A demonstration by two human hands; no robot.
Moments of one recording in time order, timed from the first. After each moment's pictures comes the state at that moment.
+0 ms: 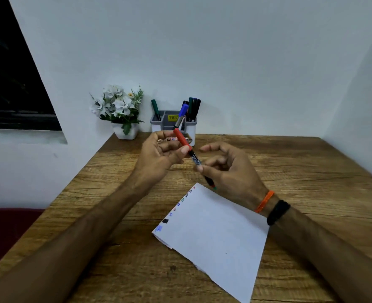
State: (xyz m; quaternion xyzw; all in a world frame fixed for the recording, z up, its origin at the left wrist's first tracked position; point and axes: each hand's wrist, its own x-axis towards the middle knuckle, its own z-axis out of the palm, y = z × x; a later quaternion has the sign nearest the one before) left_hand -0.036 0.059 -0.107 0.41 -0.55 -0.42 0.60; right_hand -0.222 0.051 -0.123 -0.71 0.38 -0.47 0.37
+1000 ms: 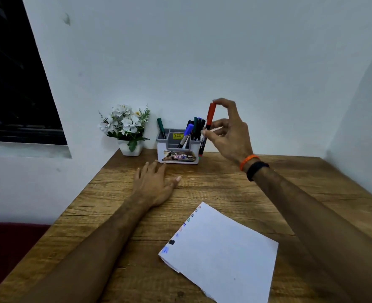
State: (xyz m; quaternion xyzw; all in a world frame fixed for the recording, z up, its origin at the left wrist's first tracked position) left_hand 0.006 0.000 -0.156 0.71 -0.69 -0.03 0.13; right_hand -0.202 -0.042 -0.060 -0.74 0.38 -0.54 0.12
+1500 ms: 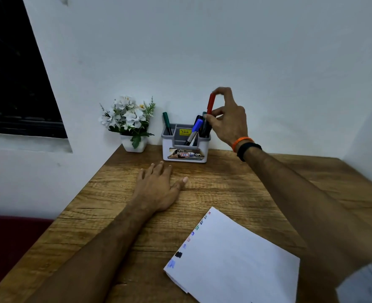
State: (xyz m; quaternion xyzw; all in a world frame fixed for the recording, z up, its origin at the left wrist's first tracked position) left_hand 0.011 -0.007 -0.164 0.71 -0.70 -0.02 0.10; right_hand -0.172 -0.118 -0.061 -0.74 0.43 -0.51 0.04
